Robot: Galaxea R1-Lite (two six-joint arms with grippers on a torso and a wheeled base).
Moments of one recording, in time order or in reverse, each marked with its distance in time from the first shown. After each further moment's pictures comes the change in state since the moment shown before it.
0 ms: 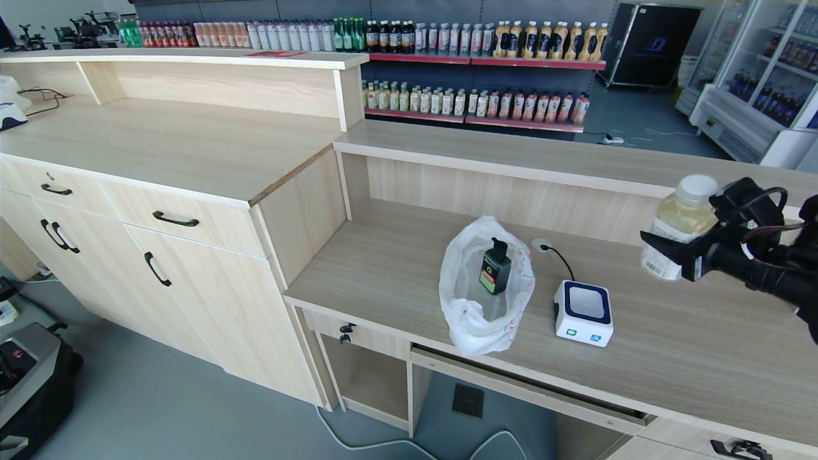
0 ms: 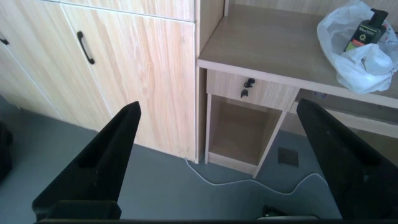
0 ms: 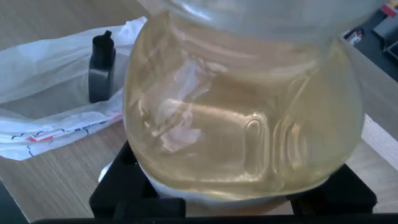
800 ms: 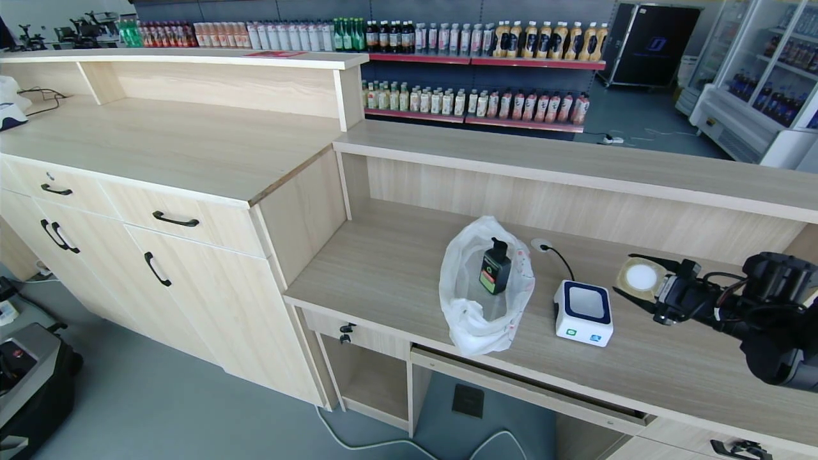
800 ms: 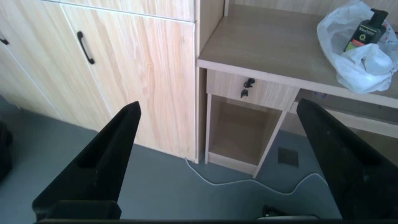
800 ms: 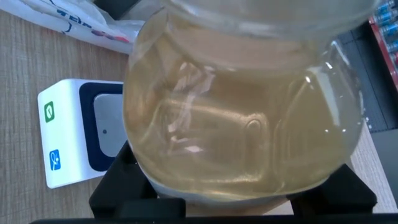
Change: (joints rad) left arm 0.000 0.000 0.000 0.000 0.000 0.000; right arm -0.077 0.425 -0.016 -0.331 0.351 -0.712
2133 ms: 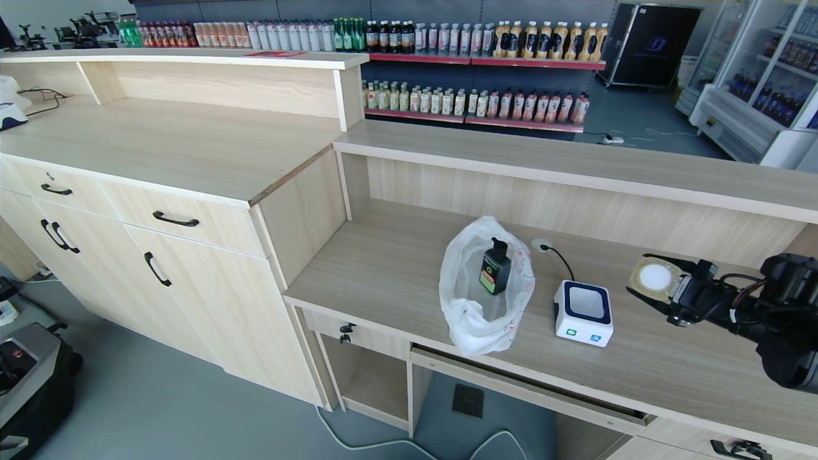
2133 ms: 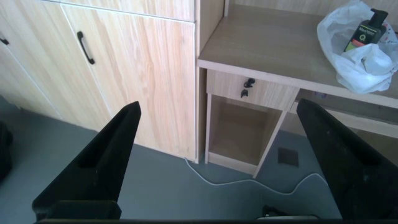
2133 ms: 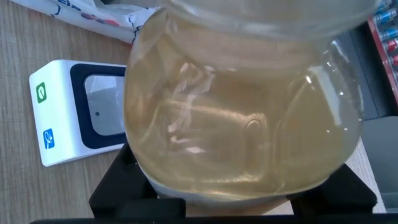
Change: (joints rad) left arm 0.000 0.000 0.000 0.000 0.000 0.000; right arm -0.041 -0.030 0.030 0.000 -0.003 -0.007
